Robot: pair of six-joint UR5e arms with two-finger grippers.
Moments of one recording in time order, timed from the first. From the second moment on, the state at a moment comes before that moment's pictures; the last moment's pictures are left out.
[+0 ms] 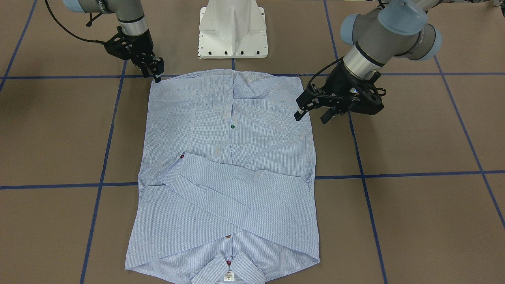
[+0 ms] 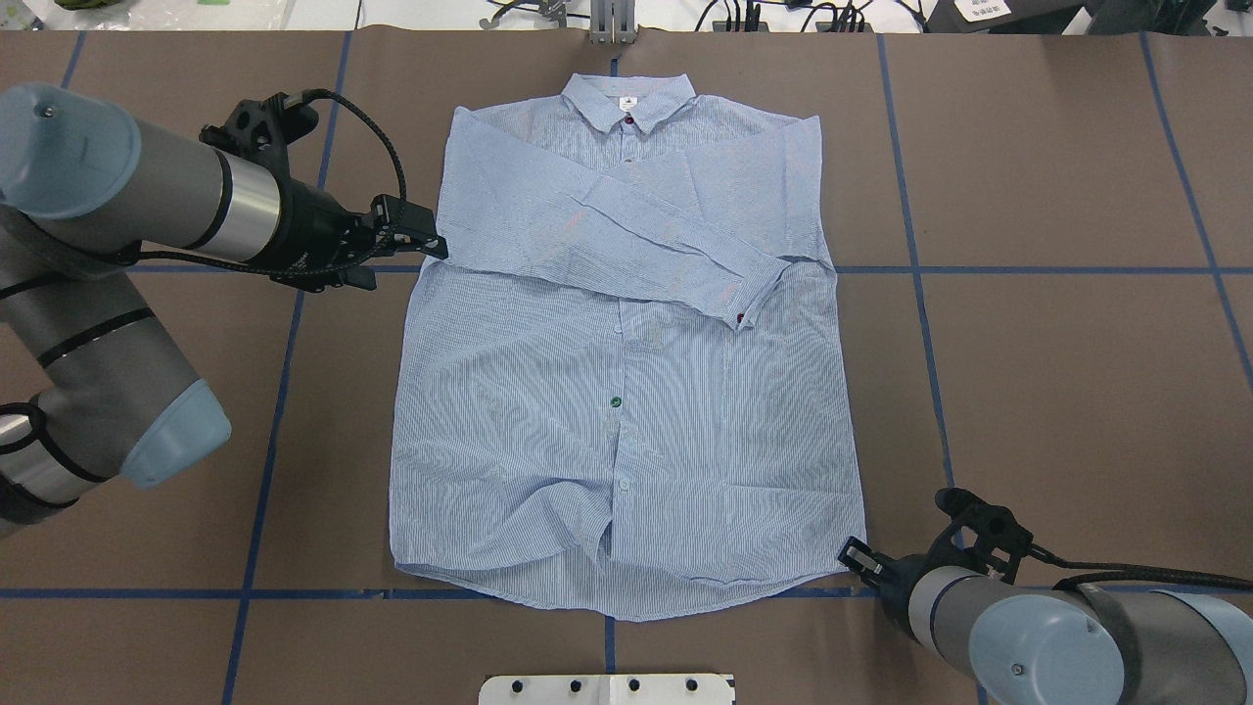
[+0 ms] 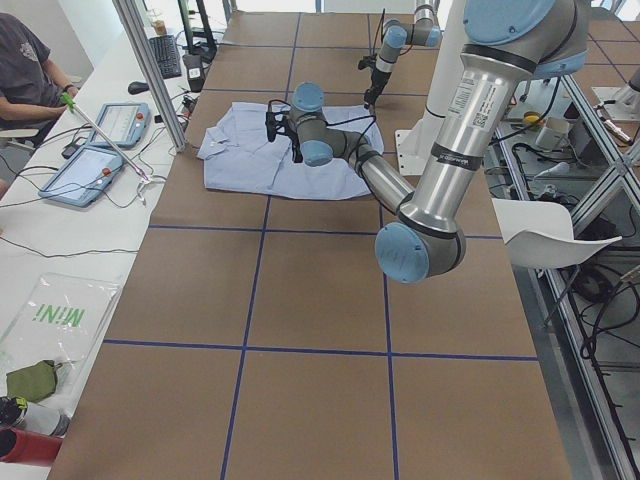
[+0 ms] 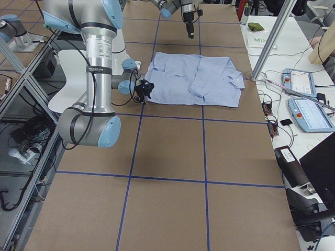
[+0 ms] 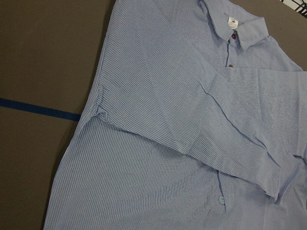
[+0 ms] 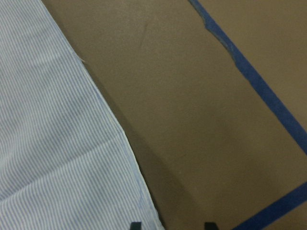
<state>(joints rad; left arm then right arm) -0.78 -1.96 -1.82 -2.14 -2.07 -1.44 0.08 -1.63 2.11 -1.25 1.38 2.11</state>
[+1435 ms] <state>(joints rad) -0.41 -1.70 -2.04 -1.97 -1.81 -1.59 0.13 -1.64 2.14 -1.25 1.39 2.12</state>
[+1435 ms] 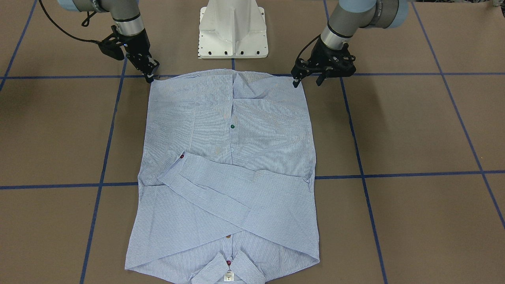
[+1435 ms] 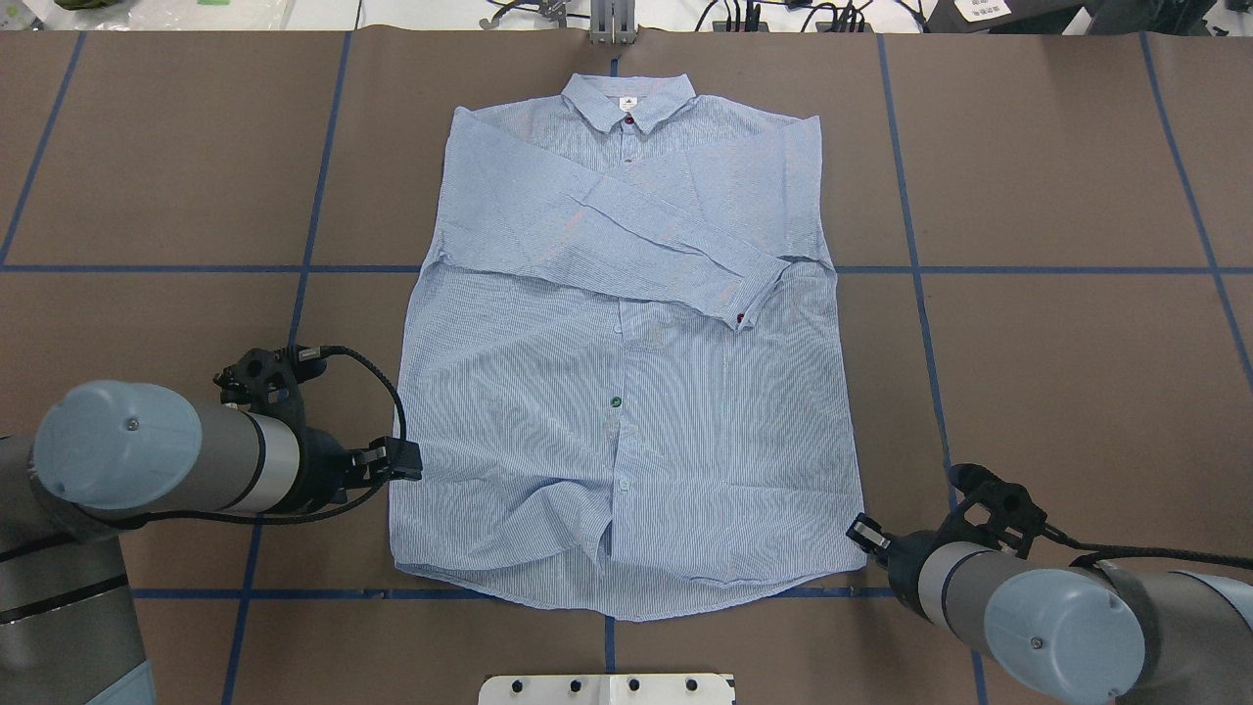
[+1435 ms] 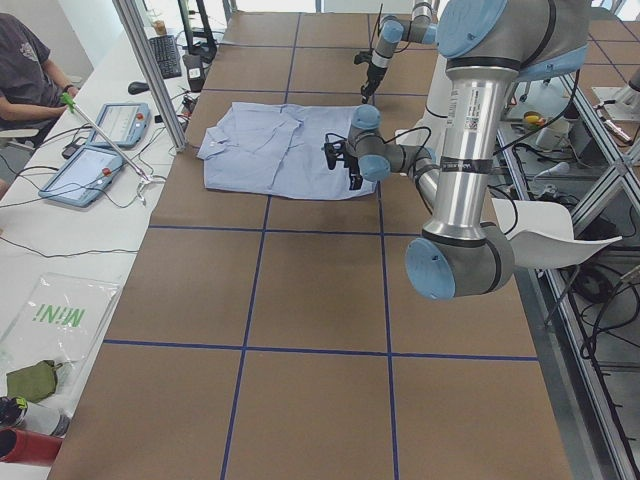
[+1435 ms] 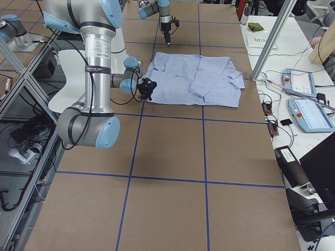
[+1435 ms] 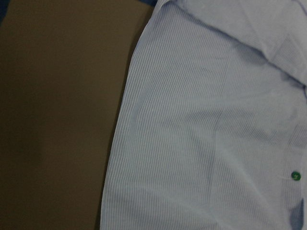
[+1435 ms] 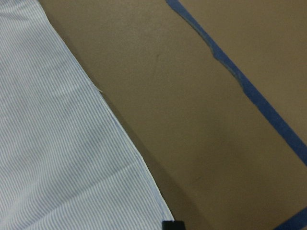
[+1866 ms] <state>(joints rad) -0.38 -1.69 -2.03 -1.96 -1.81 -1.62 0.12 -1.63 2.12 -1.25 1.39 2.12</state>
